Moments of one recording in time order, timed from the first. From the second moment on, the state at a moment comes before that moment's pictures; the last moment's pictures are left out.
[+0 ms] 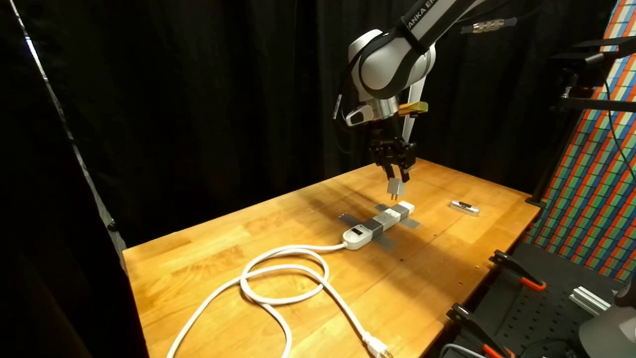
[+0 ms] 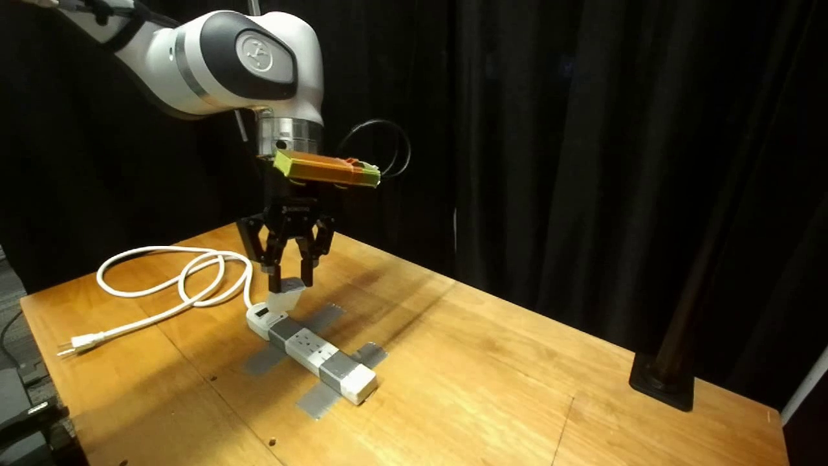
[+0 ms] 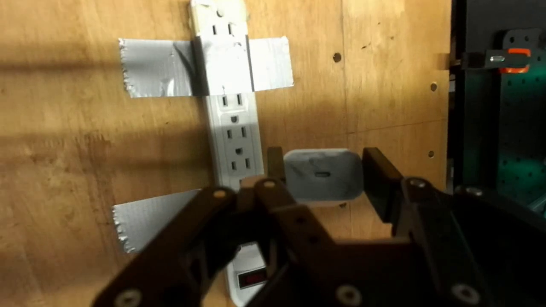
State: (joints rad) arm 0.18 0.26 -0.17 -2.12 -0.21 2.06 -1.40
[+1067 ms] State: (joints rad) arm -0.01 0.26 -0.08 -2.25 -0.54 2.47 -1.32
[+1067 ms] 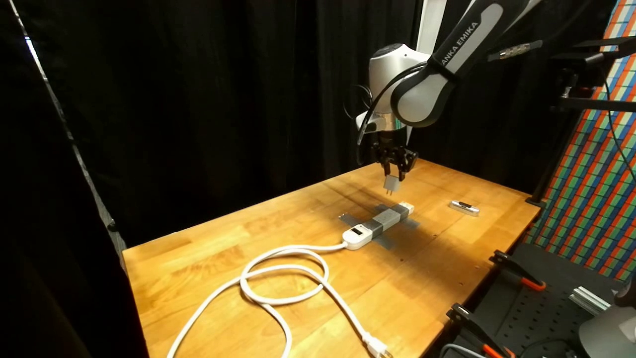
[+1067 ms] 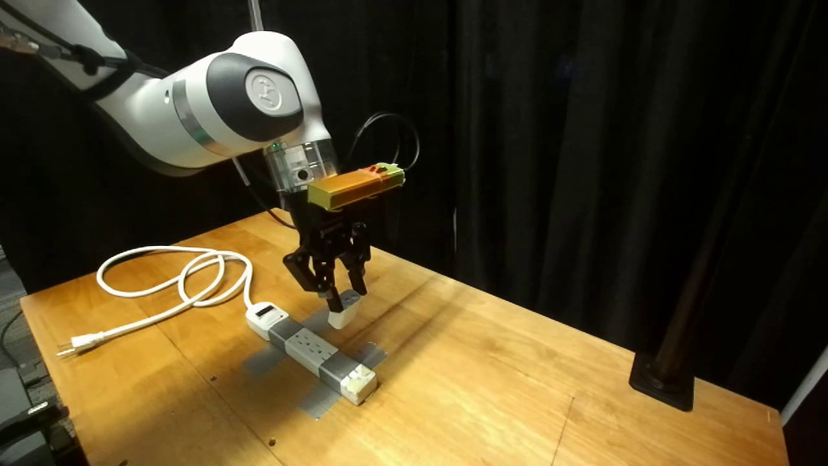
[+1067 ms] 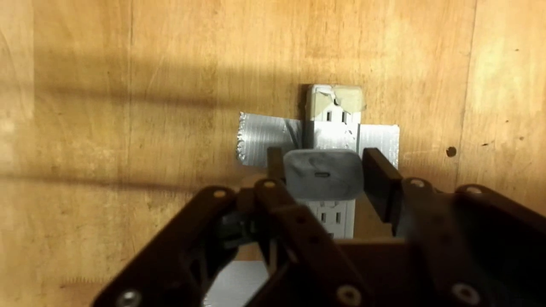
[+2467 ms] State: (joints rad) arm -0.01 0.27 -0.05 -2.35 -0.57 2.59 -1.27
